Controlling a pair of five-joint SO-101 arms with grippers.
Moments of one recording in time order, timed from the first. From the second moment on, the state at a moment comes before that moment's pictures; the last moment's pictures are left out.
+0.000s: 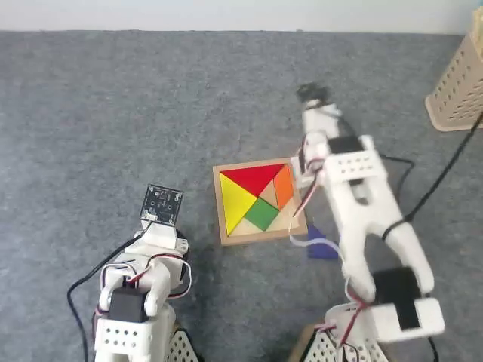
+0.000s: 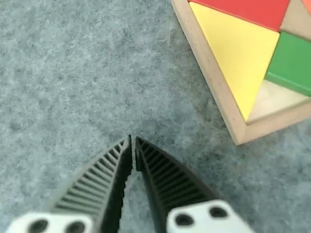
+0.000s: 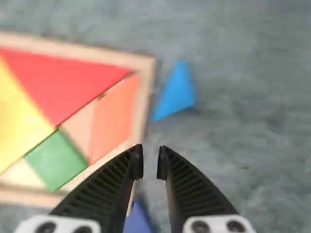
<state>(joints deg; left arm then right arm) 0.2 -103.4 97.5 72.0 -0.7 -13.3 -2.5 20.4 61.5 5.2</state>
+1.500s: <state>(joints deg) 0.2 -103.4 97.5 72.0 -0.7 -11.6 40.1 -21.7 76.9 7.8</state>
